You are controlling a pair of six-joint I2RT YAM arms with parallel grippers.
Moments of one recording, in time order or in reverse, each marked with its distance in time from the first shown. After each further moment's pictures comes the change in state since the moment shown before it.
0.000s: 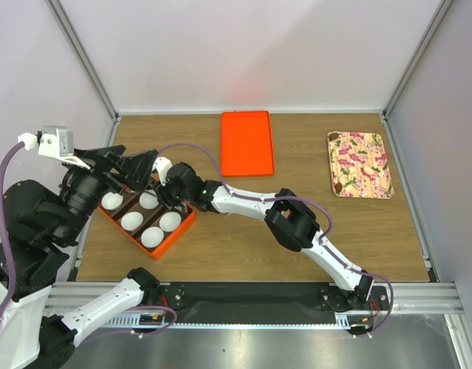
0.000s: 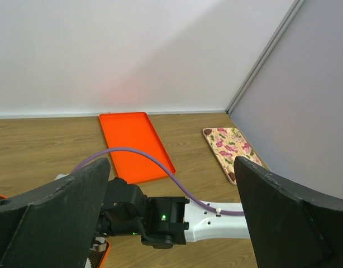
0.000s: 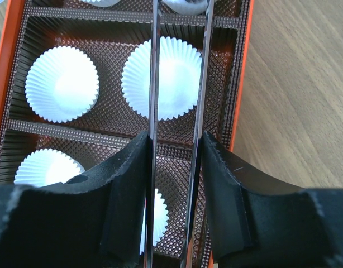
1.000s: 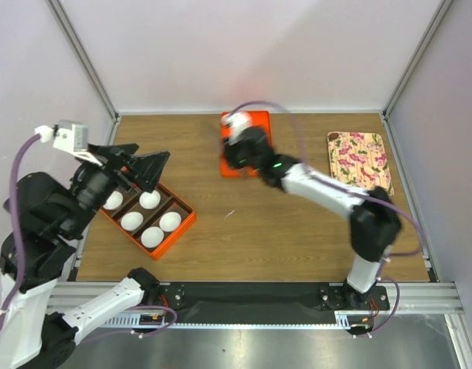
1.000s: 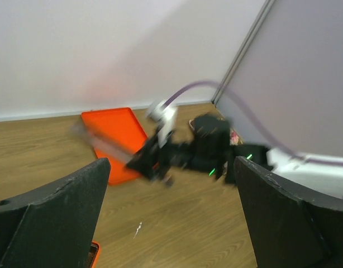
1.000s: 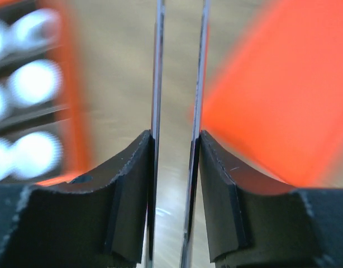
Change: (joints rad) left arm 0.000 0.026 0.004 0.012 0.088 -0.001; right arm -0.222 -0.604 -0.550 0.027 0.131 0.002
